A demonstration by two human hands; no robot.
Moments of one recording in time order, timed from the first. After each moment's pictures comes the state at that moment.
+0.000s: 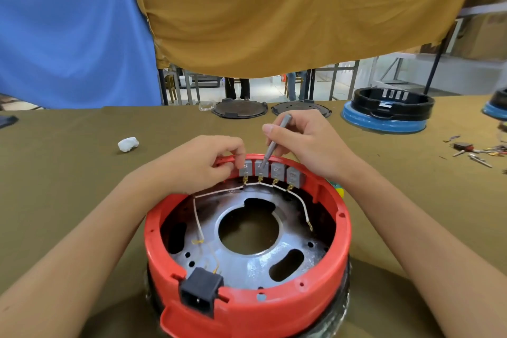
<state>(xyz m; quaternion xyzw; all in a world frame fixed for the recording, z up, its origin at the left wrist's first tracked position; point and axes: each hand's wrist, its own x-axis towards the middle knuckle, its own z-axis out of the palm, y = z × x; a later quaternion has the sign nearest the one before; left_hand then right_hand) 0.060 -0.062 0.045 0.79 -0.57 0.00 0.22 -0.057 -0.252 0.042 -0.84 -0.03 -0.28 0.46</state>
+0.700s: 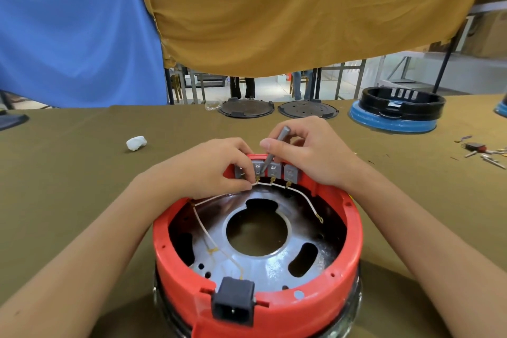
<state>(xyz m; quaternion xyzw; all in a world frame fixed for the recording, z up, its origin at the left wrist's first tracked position) 0.059 -0.064 0.044 0.80 -0.59 -0.01 0.12 -0.059 -0.243 0.041 -0.89 -0.06 -0.27 0.35</state>
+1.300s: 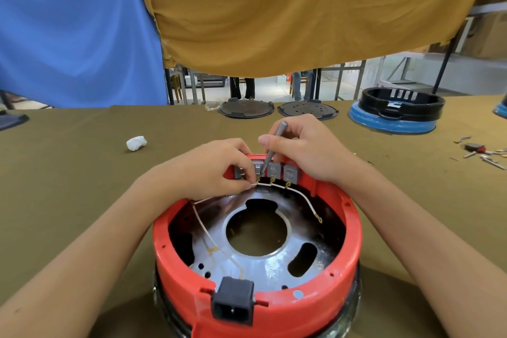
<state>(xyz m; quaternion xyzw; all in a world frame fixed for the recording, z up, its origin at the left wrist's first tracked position) 0.057 -0.063 0.043 0.80 -0.59 -0.02 0.13 -0.051 -0.242 0.043 -0.89 -0.01 -0.24 0.40</state>
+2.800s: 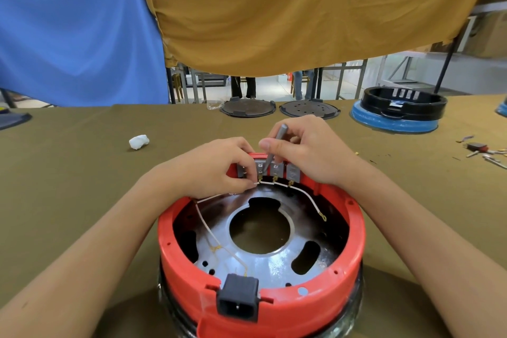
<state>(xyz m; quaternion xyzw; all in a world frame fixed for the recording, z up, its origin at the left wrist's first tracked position) 0.060 -0.063 0.041 0.79 -0.59 -0.03 0.16 -0.054 -0.238 0.043 -0.91 -0.04 -0.26 0.34</state>
